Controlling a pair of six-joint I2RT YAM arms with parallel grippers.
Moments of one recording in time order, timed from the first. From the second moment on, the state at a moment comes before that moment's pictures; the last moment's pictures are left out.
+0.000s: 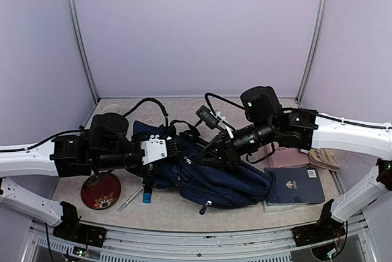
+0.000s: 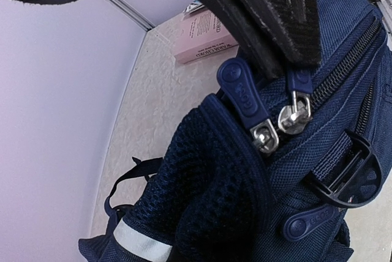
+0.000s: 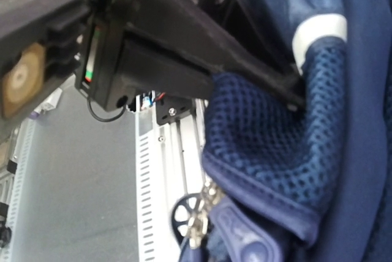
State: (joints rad) left arm -1.12 1.11 0.85 -0.19 -0.14 0.68; right arm 1.01 1.40 1.15 -0.27 -0.63 0.23
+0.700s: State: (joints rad) left arm -1.02 1.15 0.91 -0.11 -0.11 0.54; right arm 0.89 1.19 1.17 -0.47 -0.52 0.25
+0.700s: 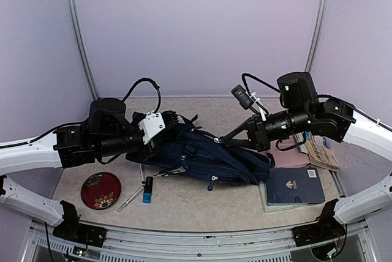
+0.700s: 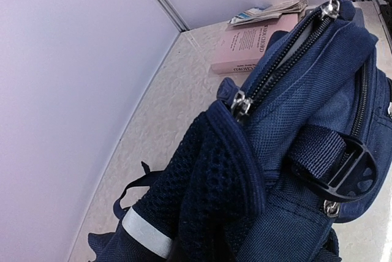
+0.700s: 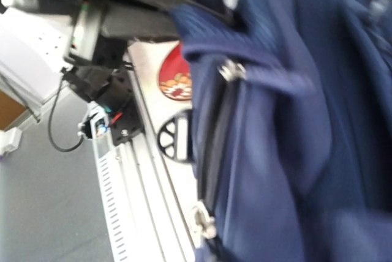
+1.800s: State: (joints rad) left arm -1.09 1.14 0.95 -0.16 0.26 0.44; right arm 0.69 1.45 1.70 -0.90 -0.33 0.02
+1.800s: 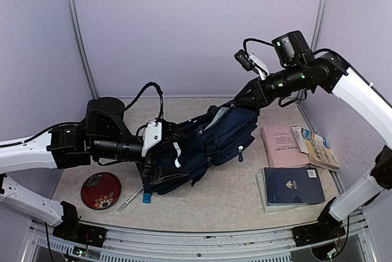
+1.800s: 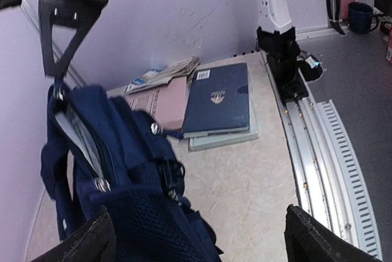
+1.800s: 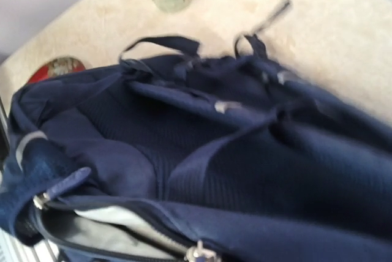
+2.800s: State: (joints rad) left arm -1.03 1.51 1.29 -0.05 0.02 0.00; right arm 0.72 1.50 1.71 -0.88 -0.43 -0.05
